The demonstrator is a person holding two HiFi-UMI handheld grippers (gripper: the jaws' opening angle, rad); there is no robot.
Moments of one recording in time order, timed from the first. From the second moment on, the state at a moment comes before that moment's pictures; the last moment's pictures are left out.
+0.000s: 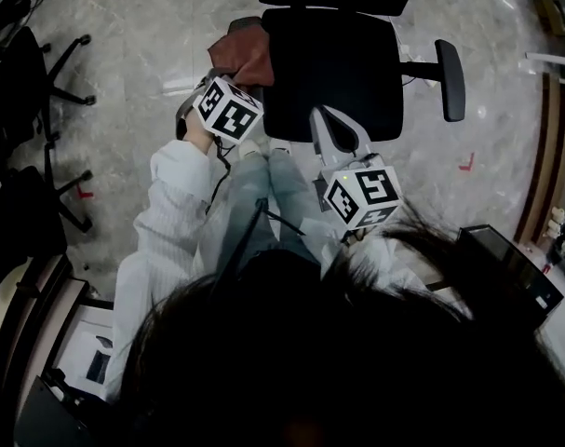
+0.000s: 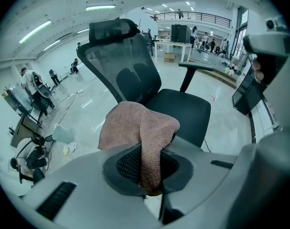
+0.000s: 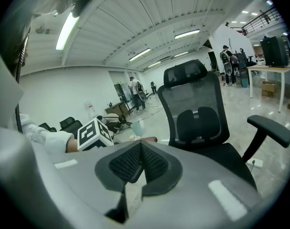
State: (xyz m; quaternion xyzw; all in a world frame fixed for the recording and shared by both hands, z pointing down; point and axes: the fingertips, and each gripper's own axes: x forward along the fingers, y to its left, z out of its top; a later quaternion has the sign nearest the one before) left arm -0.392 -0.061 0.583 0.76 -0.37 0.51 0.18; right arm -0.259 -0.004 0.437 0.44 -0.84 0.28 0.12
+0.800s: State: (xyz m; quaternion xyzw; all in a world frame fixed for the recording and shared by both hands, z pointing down) left arm -0.383 0.022 0.569 0.77 -0.35 0.50 0.17; right arm -0.276 0.003 0.426 0.43 -0.85 0.27 0.11
